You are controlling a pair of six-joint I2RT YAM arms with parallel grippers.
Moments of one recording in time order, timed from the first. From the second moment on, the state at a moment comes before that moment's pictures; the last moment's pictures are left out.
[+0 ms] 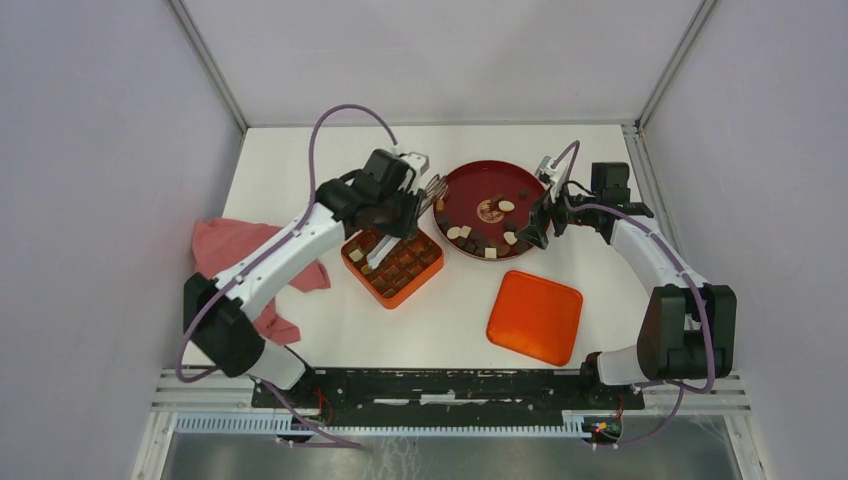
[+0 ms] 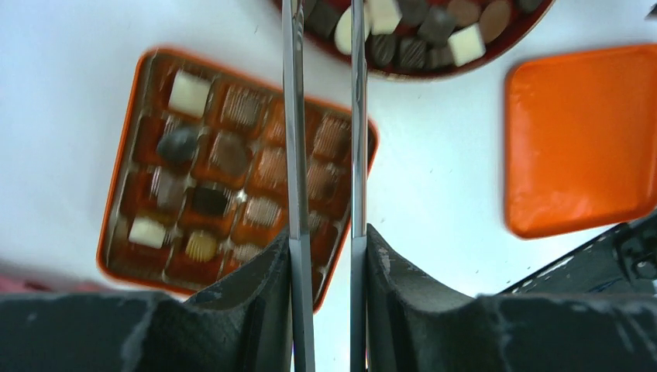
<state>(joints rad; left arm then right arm) -0.65 1.56 1.45 -0.77 0.02 -0.20 0.01 1.42 0.96 -0.36 -0.88 -0.60</state>
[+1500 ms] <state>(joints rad) -0.65 1.39 1.10 -0.83 -0.15 -0.28 0.01 1.42 0.96 -0.36 -0.88 -0.60</state>
